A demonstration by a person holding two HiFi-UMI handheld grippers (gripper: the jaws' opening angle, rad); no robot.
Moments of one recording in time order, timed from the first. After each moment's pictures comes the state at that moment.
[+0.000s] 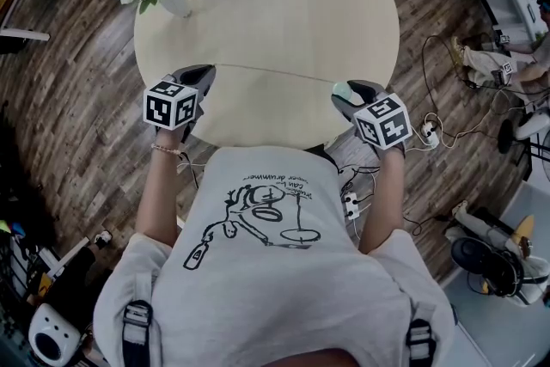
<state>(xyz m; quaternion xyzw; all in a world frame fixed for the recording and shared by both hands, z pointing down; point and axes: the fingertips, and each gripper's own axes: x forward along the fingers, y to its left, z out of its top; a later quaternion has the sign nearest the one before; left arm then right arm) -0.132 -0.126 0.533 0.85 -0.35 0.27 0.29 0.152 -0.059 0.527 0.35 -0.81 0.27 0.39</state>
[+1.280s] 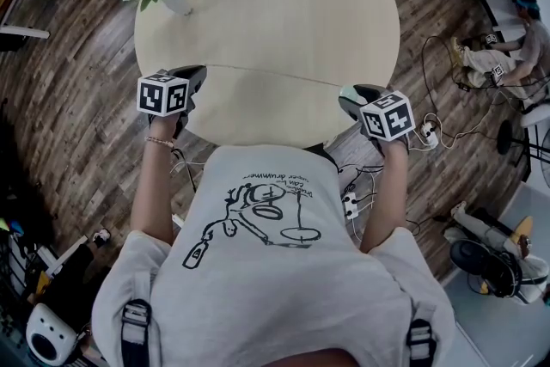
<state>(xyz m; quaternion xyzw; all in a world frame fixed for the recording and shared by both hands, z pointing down) -0.163 -0.129 0.564 0.81 -0.36 0.30 0.36 0.179 -0.051 0.557 0.34 -0.78 0.33 0.41</state>
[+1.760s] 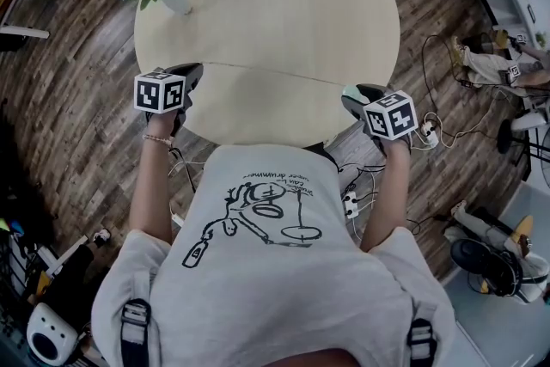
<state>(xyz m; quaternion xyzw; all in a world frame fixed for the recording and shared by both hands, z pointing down) -0.172 -0.135 0.564 0.80 -0.37 0.29 0.36 0.187 -0.050 0.557 0.35 -0.77 0.34 0.40</state>
